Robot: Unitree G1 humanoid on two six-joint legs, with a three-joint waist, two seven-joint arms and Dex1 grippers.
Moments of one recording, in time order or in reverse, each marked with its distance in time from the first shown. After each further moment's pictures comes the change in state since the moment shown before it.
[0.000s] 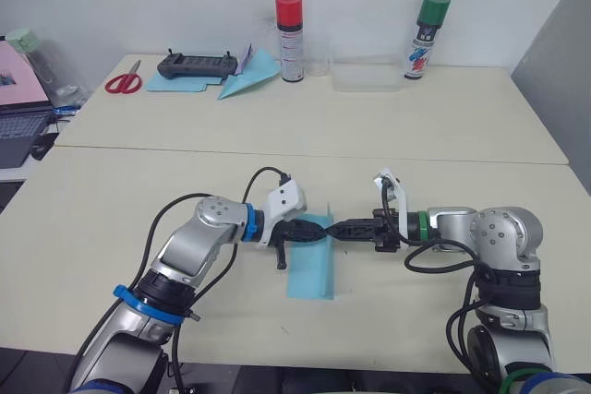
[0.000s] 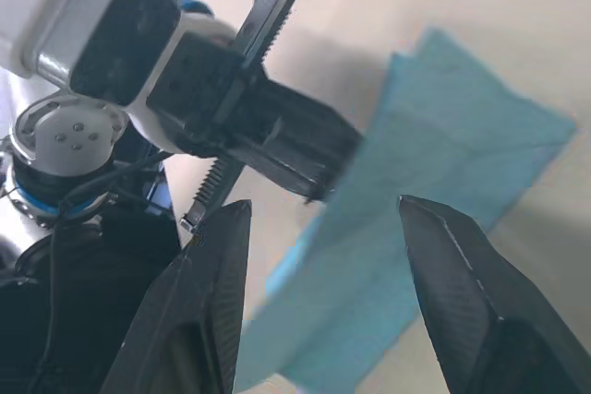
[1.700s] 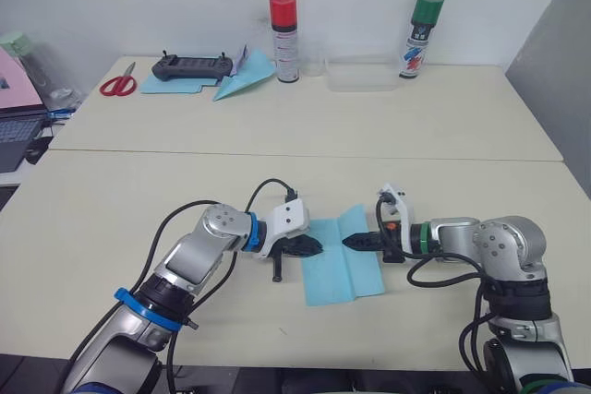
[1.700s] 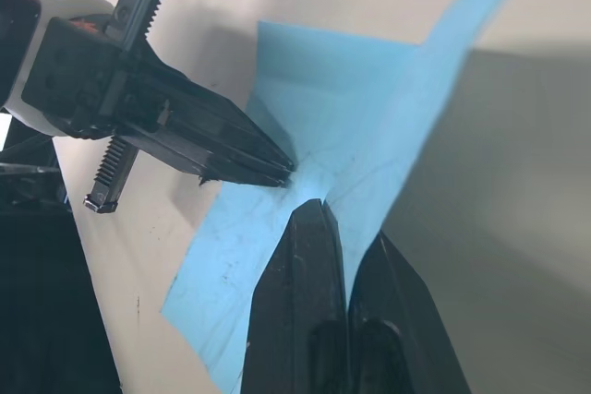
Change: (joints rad) left arm 0.027 0.050 -0.093 0.069 0.112 -0.167 -0.025; right arm 0.078 -0.100 0.064 -0.015 -0.012 -0.060 -0.121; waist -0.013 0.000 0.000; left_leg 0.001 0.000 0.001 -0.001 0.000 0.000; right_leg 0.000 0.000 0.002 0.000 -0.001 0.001
